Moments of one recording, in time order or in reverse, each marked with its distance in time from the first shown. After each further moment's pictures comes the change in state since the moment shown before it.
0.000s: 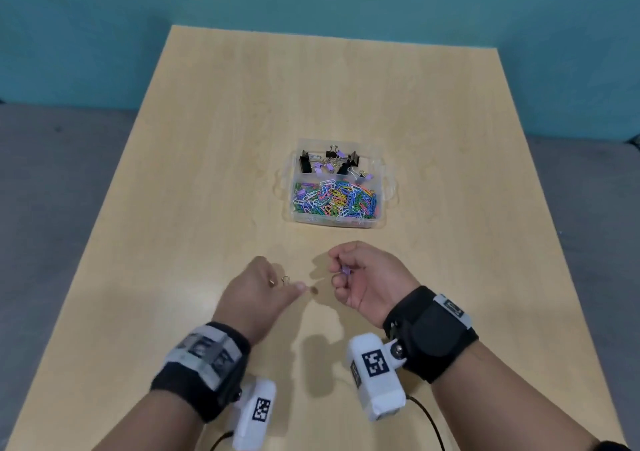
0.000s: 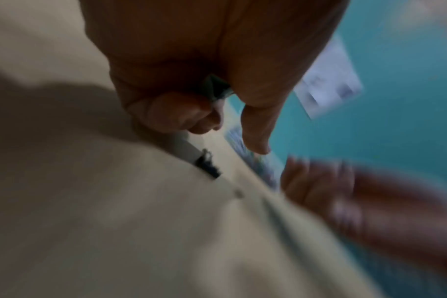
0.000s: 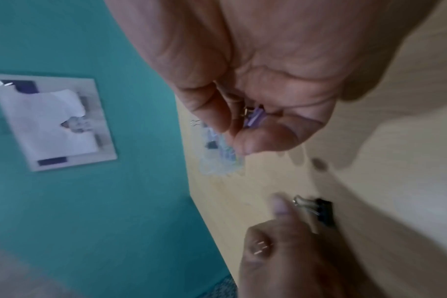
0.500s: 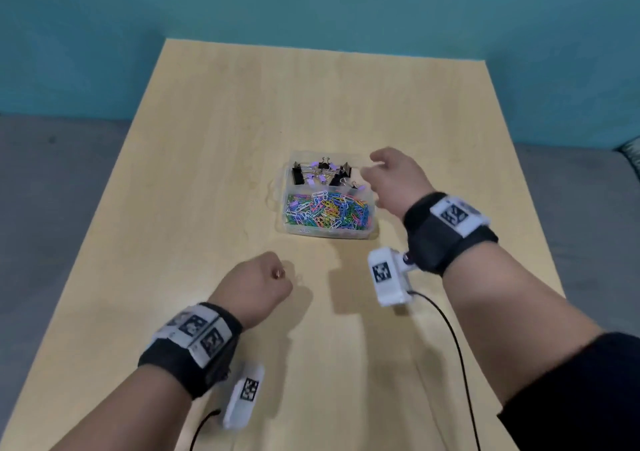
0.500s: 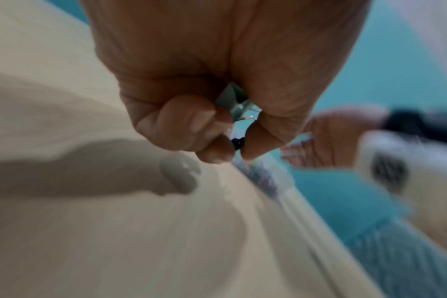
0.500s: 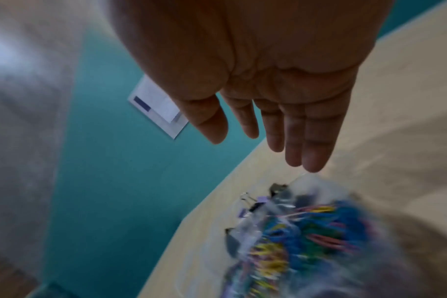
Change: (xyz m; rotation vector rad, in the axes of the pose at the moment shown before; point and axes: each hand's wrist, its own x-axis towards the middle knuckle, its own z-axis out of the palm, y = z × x) left_hand 0.024 0.028 -0.018 0.202 -0.157 0.156; right_hand 0.037 -0.129 0.005 -0.982 0.393 -0.470
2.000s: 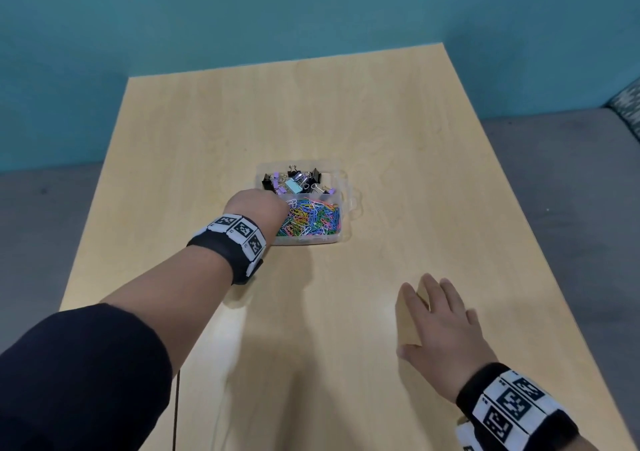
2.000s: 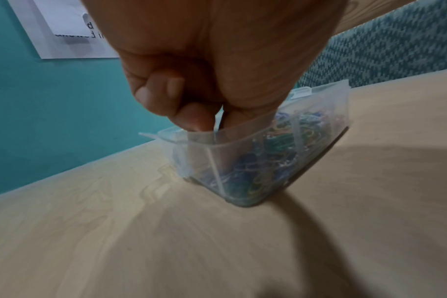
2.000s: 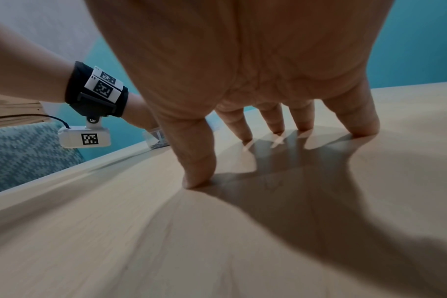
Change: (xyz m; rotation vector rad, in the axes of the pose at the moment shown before) left_hand 0.102 0.106 -0.027 1.340 -0.087 0.176; right_hand -0.158 0.171 -0.019 -0.702 -0.220 0.035
